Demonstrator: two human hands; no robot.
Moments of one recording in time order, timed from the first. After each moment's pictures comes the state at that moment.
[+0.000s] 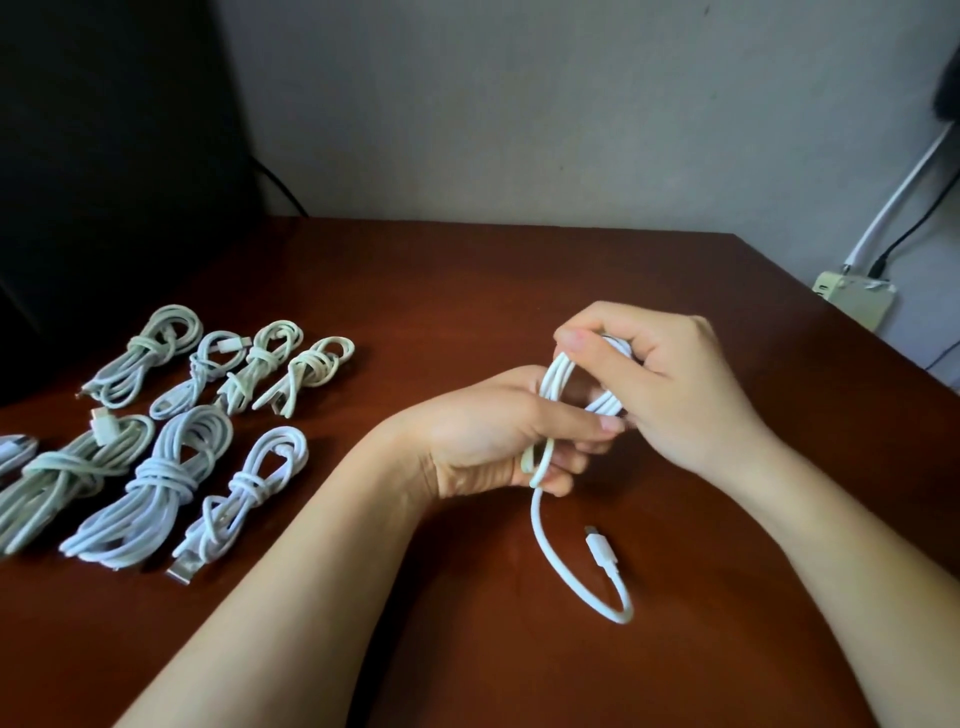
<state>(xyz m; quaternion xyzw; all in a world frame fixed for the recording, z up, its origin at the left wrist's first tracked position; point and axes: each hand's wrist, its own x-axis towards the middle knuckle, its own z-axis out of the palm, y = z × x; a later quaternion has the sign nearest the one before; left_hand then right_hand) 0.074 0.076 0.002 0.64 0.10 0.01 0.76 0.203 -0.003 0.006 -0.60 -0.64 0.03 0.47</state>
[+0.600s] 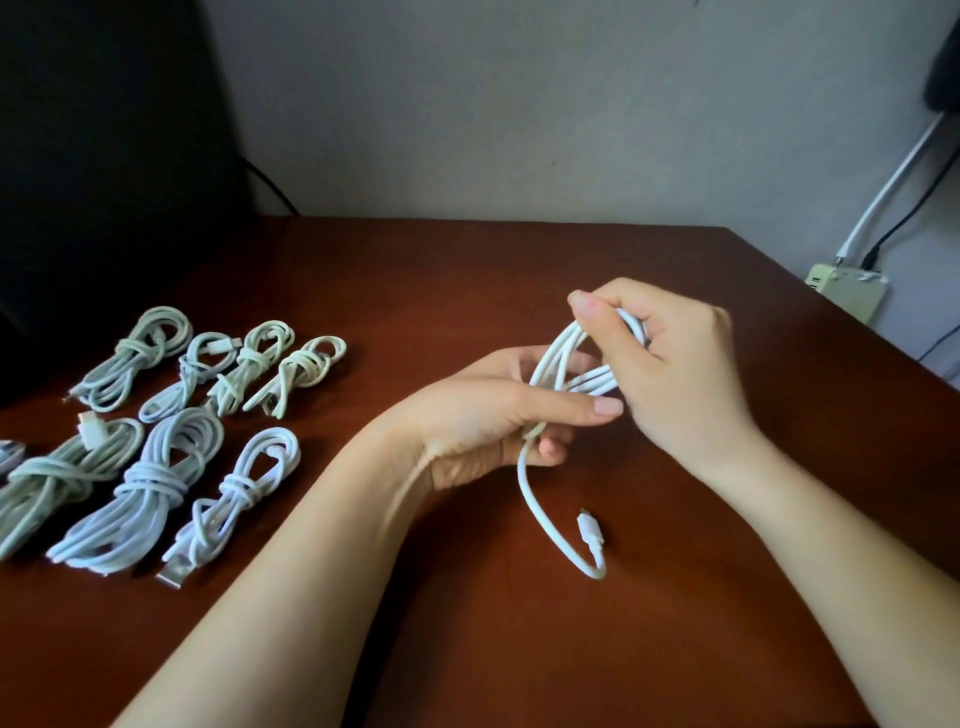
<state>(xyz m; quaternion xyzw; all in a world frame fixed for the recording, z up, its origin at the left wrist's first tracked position) 0.077 0.080 0.001 0.62 0.12 0.06 0.77 0.206 0.001 0.000 -0.61 -0.59 -0.11 0.51</state>
